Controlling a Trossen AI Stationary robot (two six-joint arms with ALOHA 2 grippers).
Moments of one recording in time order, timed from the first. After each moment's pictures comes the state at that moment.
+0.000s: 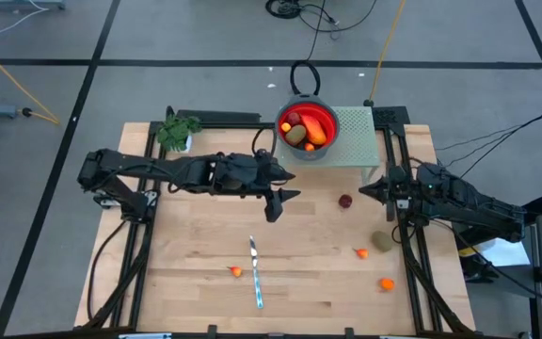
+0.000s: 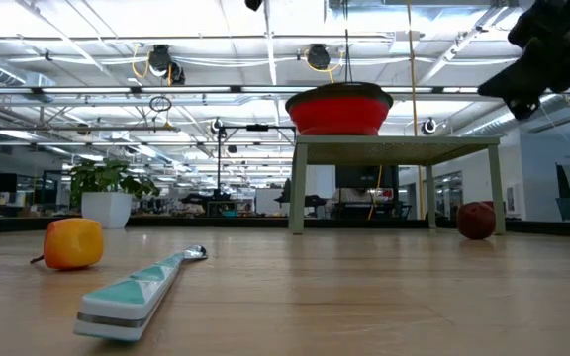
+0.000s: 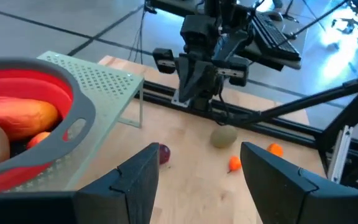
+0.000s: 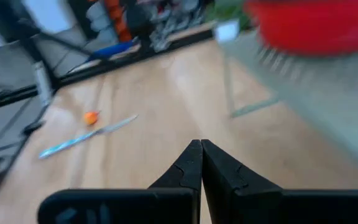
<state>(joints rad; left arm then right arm) -0.08 1.60 1.53 -0.29 -0.21 -0.26 -0.26 0.11 0.36 -0.54 -0.18 0.23</state>
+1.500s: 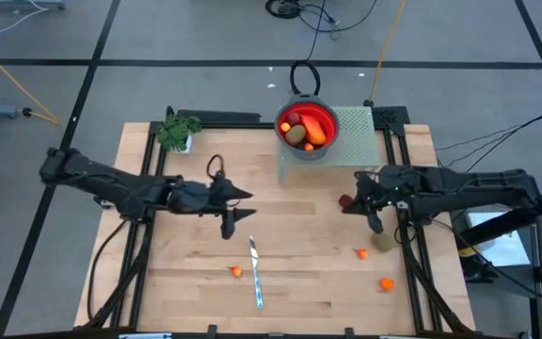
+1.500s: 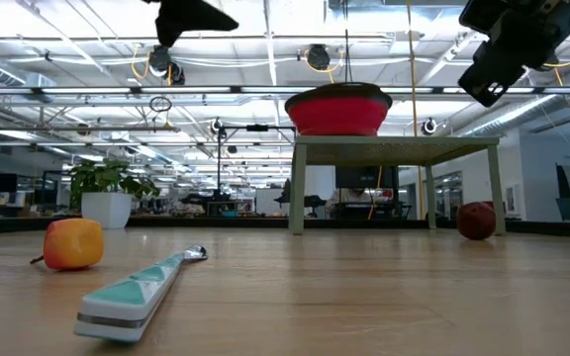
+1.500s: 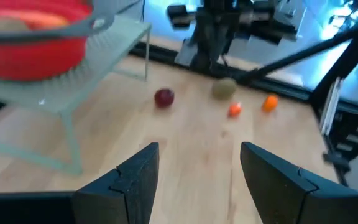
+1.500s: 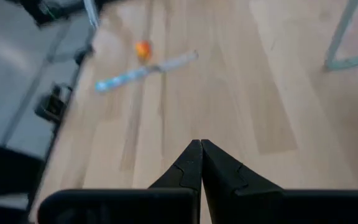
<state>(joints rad) -0.23 1.20 0.92 -0.12 -0.32 -0.35 -0.02 0.70 0.61 -0.51 -0.23 0.25</state>
